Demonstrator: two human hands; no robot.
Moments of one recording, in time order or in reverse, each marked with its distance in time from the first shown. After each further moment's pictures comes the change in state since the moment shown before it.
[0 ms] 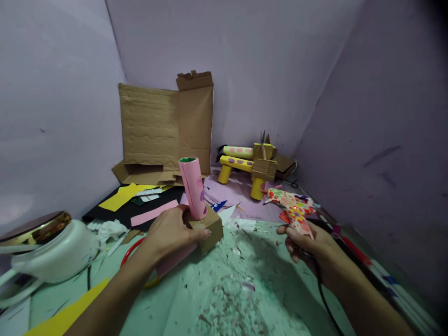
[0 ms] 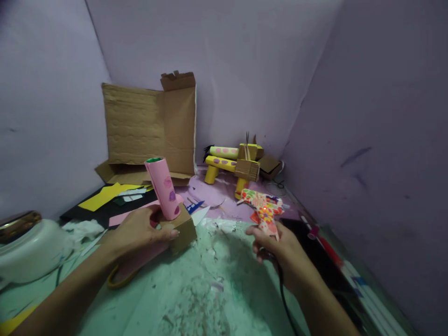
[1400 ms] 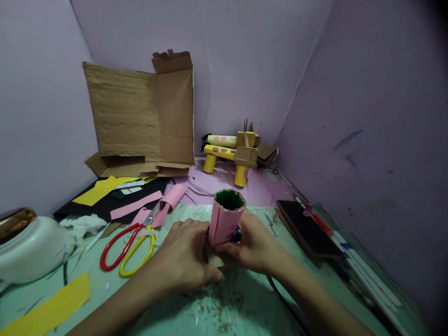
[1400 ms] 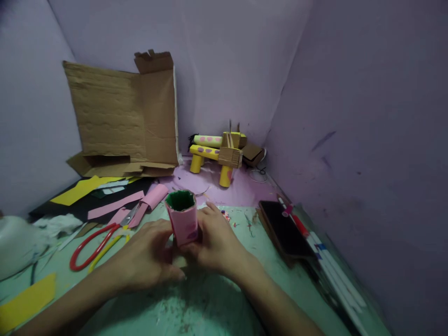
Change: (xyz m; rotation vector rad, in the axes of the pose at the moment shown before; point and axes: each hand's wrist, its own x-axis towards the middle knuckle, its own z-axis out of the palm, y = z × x) left_hand -0.029 0.031 0.051 0.195 -0.288 0.316; right_hand -0.010 -0.011 0.061 -0.792 -0.270 -0.597
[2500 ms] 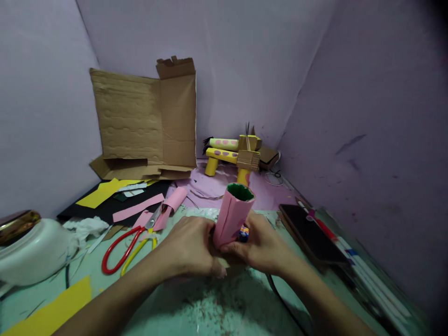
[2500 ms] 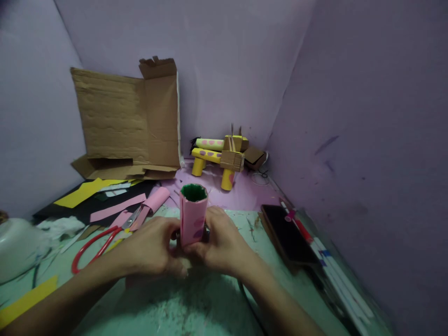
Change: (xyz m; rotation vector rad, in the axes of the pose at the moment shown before) left_hand 0.016 0.011 -0.019 -0.065 -0.100 -0.024; right_hand 0.003 0.005 -0.008 0.147 0.026 -0.032
